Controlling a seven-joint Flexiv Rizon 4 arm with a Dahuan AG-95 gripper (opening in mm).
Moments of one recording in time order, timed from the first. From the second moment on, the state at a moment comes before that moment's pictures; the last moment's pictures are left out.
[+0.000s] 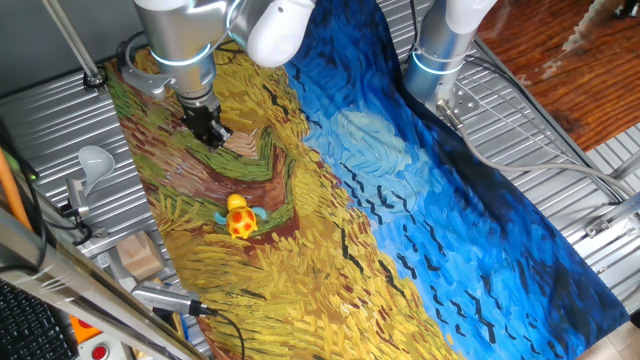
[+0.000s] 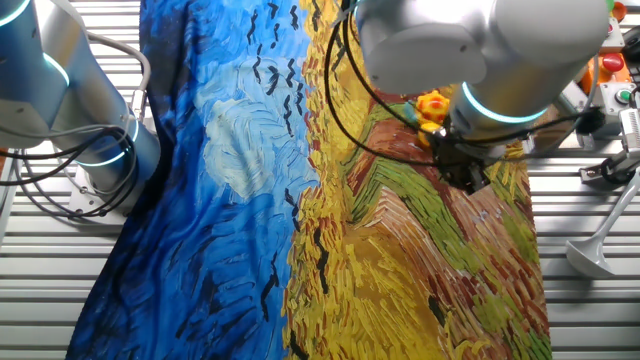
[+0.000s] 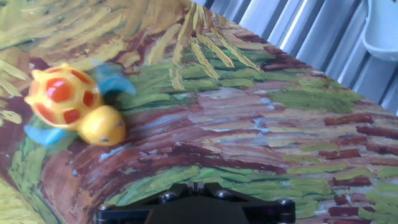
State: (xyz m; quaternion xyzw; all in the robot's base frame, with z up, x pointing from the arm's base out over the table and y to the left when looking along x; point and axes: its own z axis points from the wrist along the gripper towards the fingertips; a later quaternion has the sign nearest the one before) arm 0.578 -0.040 0.086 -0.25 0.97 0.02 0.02
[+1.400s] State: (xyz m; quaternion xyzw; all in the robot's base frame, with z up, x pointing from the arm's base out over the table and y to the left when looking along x) arm 0.583 0.030 0.094 -0.27 0.96 0.06 0.04
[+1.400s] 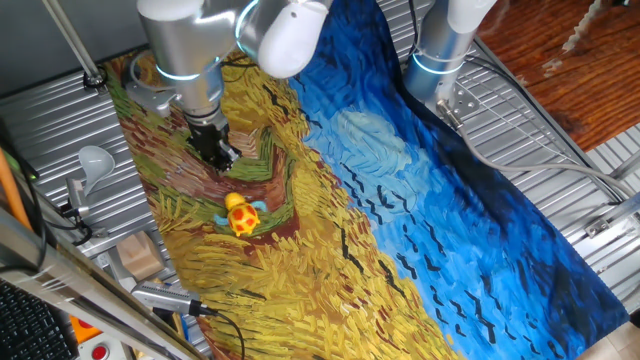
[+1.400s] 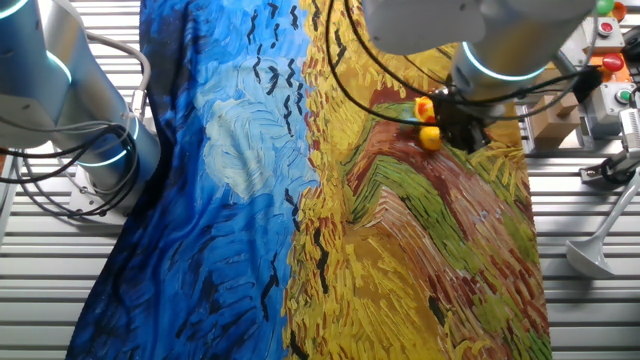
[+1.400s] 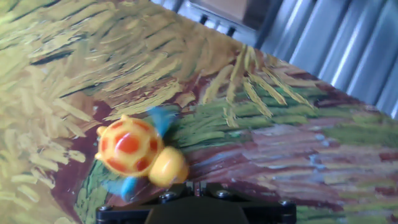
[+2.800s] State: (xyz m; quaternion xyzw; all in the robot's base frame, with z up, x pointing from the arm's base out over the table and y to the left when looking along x) arm 0.584 0.062 0.085 -0.60 0.79 0.03 0.06
